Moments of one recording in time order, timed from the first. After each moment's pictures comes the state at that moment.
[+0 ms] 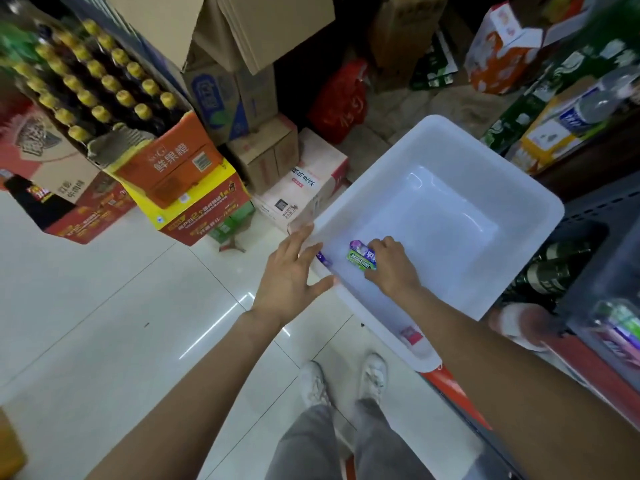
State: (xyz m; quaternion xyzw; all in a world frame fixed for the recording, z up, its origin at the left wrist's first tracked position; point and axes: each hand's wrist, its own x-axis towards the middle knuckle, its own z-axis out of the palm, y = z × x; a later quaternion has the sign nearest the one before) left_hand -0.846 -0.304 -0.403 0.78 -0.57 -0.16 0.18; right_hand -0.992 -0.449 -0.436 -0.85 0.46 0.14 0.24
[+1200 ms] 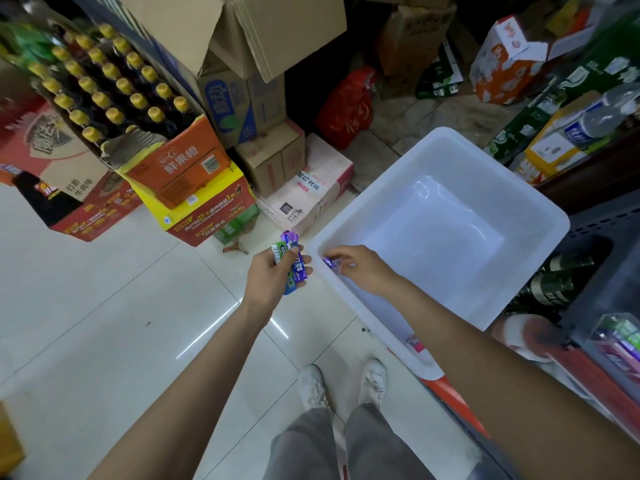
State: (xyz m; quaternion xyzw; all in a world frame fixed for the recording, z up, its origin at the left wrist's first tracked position) left_hand -0.827 -0.301 -0.371 0.70 -0.08 -0.45 0.55; right_hand -0.946 -0.433 -0.403 -0.76 0.37 0.10 0.52
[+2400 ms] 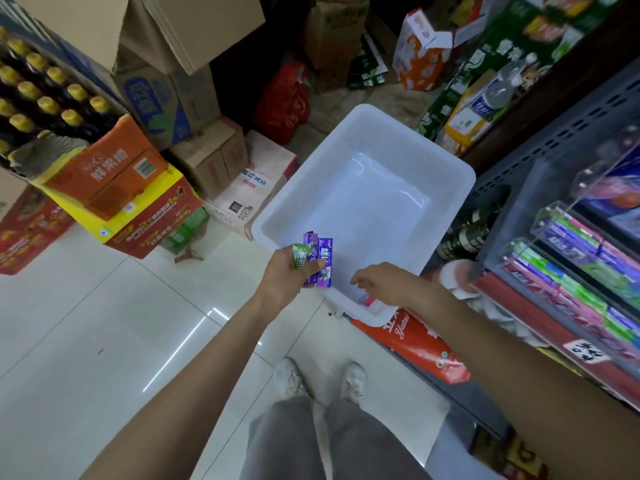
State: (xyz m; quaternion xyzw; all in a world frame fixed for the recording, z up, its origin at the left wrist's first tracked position) left_hand -0.909 -0.316 -0.359 0.67 -0.21 -0.55 0.46; right_hand -1.076 -0.420 -0.367 -0.82 0.36 0.31 0.31
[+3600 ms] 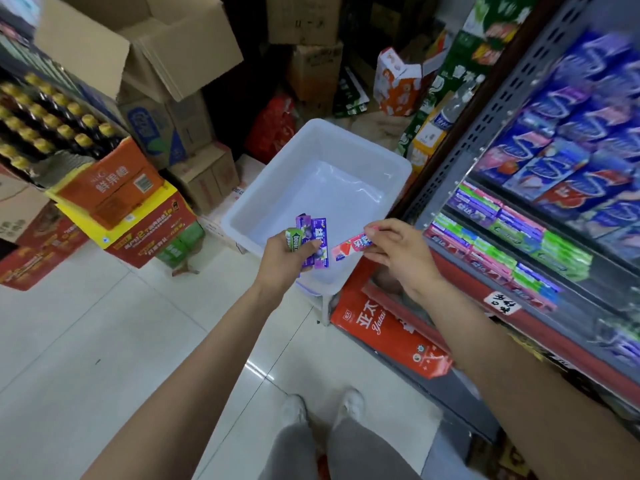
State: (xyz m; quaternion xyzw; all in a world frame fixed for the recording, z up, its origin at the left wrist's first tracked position) left_hand -1.016 -0.295 -0.293 0.69 -0.21 -0.47 0.51; right_hand -1.175 -0.377 -0.273 -0.51 0.50 -0.26 0.65
